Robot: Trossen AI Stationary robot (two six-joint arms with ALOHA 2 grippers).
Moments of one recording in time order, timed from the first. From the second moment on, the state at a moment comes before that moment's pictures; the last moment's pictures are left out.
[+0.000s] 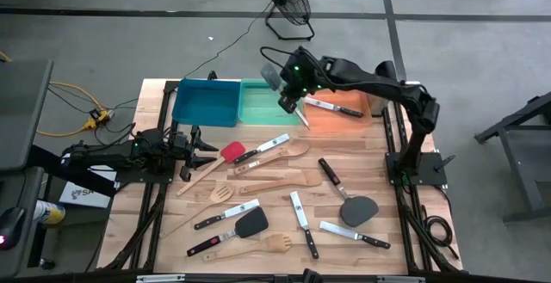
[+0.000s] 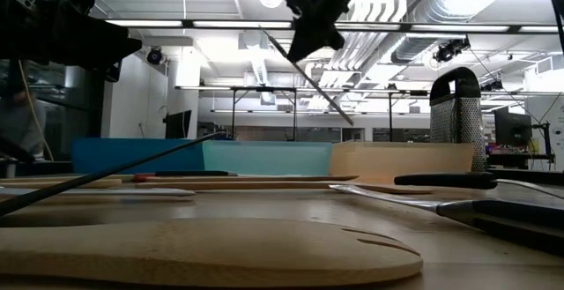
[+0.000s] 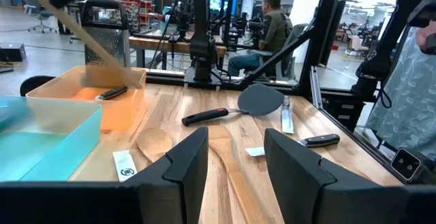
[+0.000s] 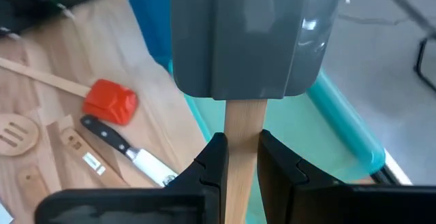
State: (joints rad) left arm 0.05 0.01 0.01 0.03 0.12 -0.11; right arm -0.42 1.81 1.77 -0.79 -0.01 0.13
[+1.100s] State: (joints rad) left arm 0.05 0.01 0.01 0.06 0.09 -0.18; right arm -0.44 1.82 1.77 -0.77 -0.08 0.15
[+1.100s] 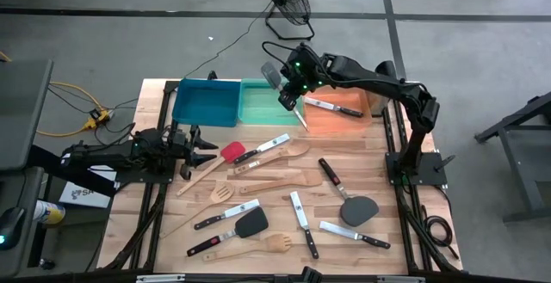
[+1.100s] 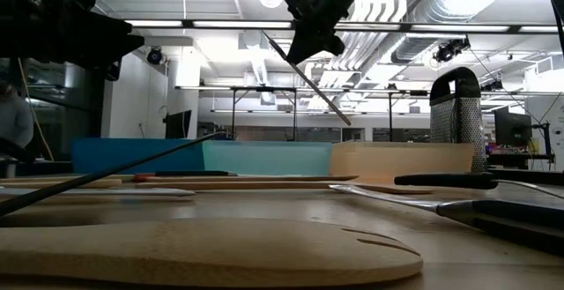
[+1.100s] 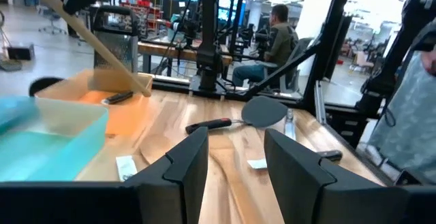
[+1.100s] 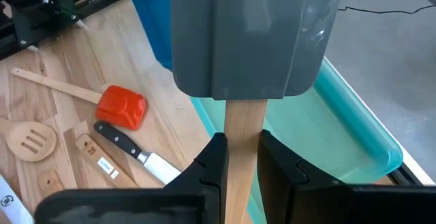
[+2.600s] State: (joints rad) left arm 0.28 1.17 0.61 0.54 -0.07 -0.32; right arm -0.44 1.80 1.77 -0.54 -0.25 0.15
